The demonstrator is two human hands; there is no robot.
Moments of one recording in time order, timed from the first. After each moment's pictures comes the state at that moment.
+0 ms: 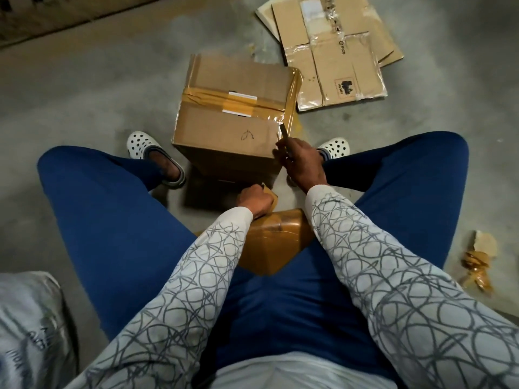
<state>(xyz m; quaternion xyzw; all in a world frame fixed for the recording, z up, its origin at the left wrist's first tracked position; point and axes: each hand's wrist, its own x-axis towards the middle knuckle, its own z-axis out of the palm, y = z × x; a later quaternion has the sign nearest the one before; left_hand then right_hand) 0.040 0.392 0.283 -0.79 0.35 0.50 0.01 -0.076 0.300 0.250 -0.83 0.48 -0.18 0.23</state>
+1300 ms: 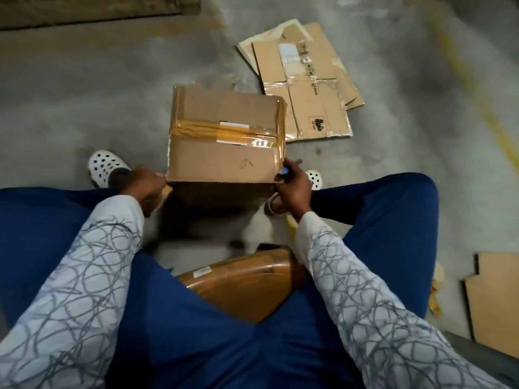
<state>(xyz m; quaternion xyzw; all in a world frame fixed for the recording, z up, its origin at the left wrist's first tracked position) 0.249 0.358 0.276 -0.87 0.31 0.37 -0.08 -0.059 0.265 0.235 -0.55 0.69 -0.21 0.43</state>
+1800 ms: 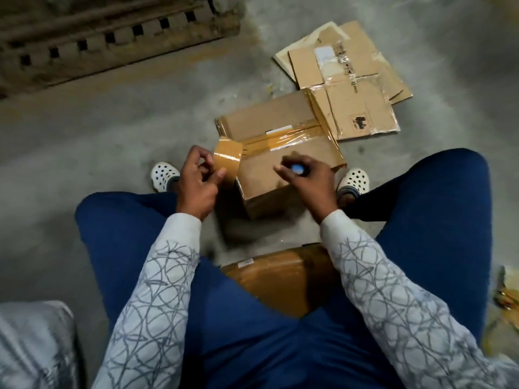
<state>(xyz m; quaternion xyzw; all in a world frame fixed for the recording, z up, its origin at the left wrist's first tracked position) 0.203 0.403 0.356 -0.71 0.36 0.36 -0.49 -0.007 0.316 0.339 -0.58 0.58 -0.25 0.51</state>
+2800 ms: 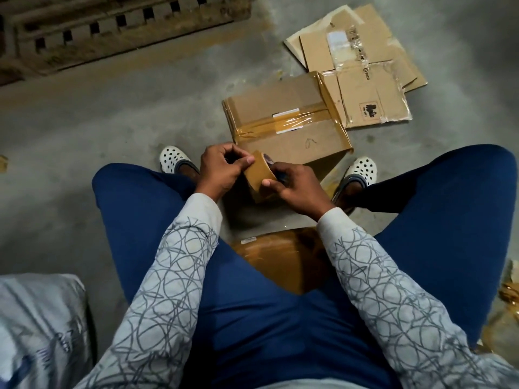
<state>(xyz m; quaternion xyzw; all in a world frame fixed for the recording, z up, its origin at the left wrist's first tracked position) 0.185 0.394 0.334 -0.75 0.40 0.34 -0.40 -0.008 0.352 0.344 -0.75 0.44 -0.11 0.48</state>
